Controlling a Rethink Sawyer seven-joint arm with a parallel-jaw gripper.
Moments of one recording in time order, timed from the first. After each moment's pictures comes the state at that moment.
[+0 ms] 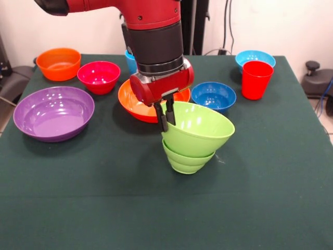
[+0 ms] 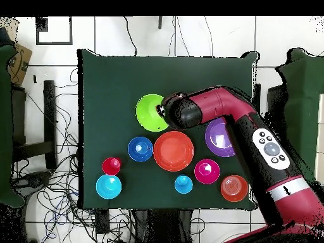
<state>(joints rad) -0.84 -0.50 0.91 1.58 -0.86 0.76 1.50</state>
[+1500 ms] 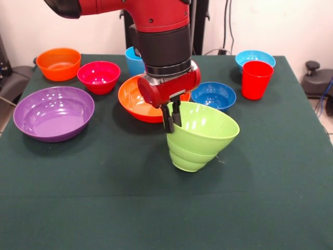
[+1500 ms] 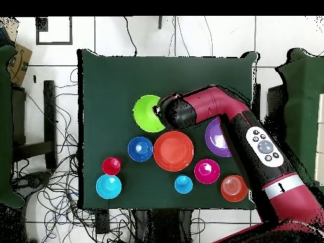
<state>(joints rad) -0.82 -0.50 0.91 1.58 -0.88 0.76 1.50</state>
